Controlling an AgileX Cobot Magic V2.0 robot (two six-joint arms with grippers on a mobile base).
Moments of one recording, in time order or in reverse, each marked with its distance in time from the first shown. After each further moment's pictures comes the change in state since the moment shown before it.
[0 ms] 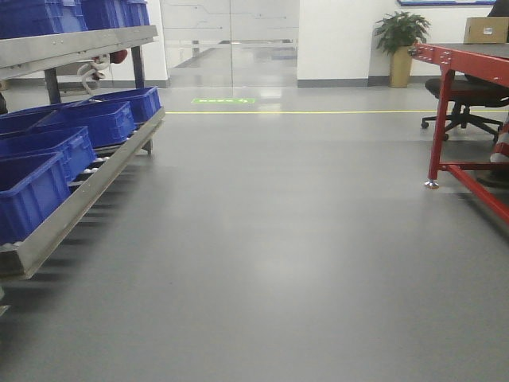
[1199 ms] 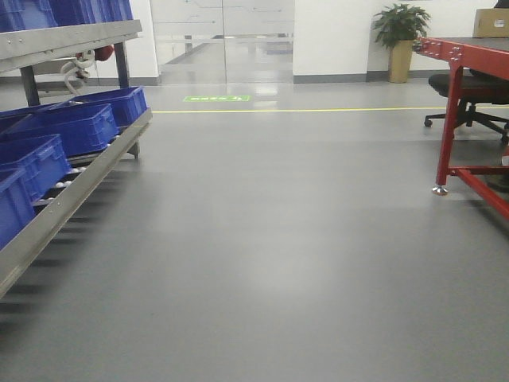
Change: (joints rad) left arm 0.000 0.000 0.000 0.000 0.000 0.000; right arm 0.000 0.000 0.000 0.000 0.000 0.000
